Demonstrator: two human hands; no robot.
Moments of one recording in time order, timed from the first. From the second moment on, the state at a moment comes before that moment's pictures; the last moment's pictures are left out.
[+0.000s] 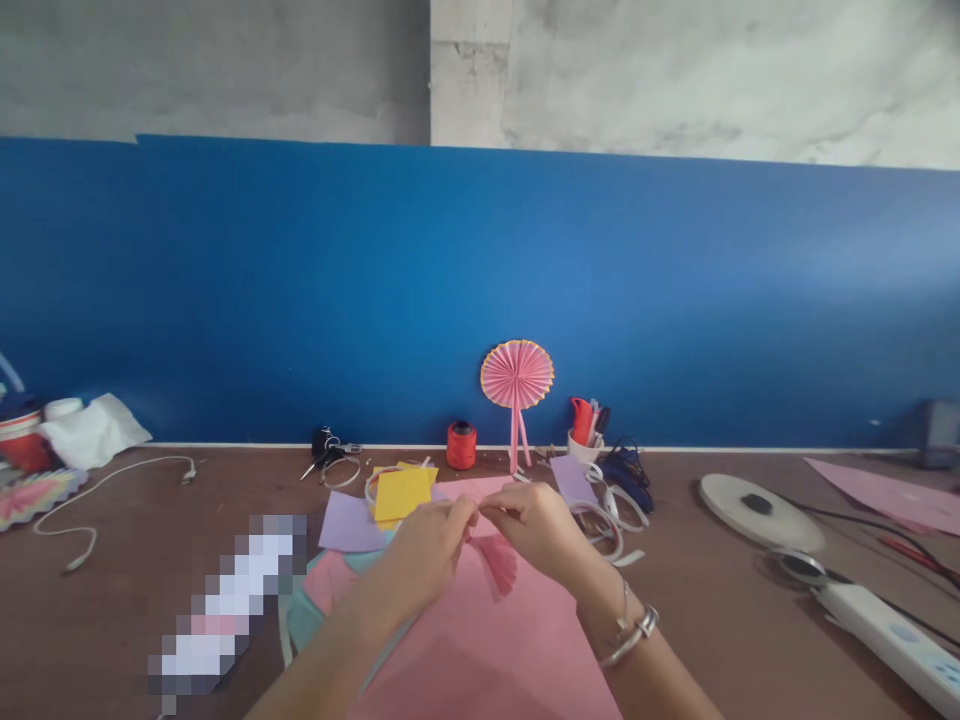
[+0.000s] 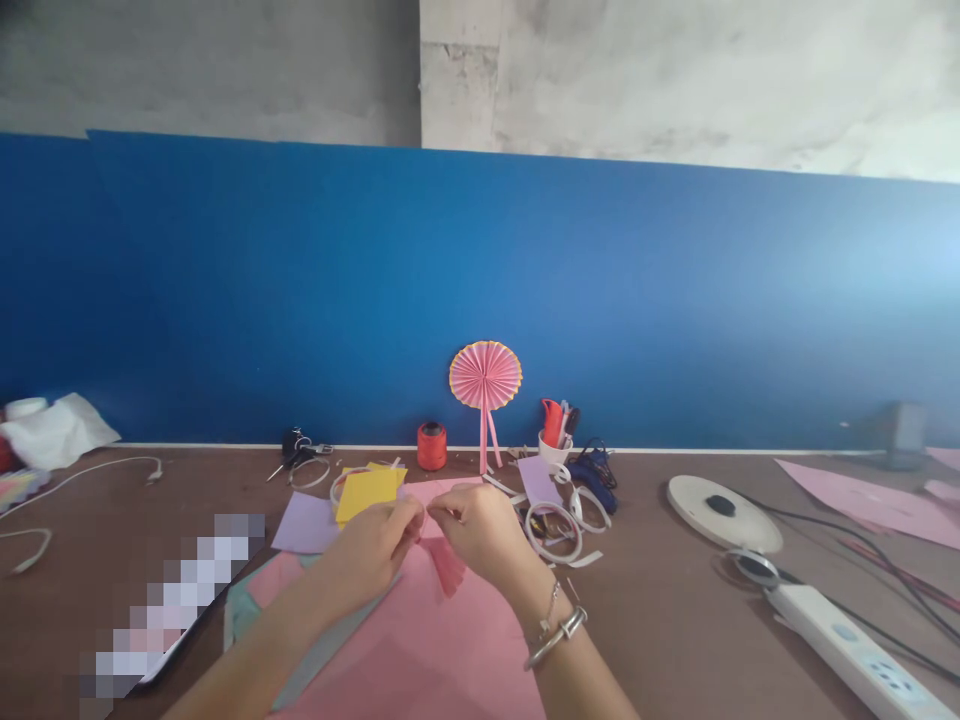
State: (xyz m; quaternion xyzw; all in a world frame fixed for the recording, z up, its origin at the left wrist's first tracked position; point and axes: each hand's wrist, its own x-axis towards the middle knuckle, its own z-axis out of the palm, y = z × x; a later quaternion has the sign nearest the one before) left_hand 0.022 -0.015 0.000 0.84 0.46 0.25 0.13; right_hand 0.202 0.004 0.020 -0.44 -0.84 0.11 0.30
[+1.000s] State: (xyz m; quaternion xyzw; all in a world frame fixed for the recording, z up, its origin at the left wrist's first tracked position) left_hand 0.015 0.008 -0.005 0.52 0.53 0.56 0.37; right_hand 0.189 0.006 0.005 -0.47 -0.78 0.28 0.30
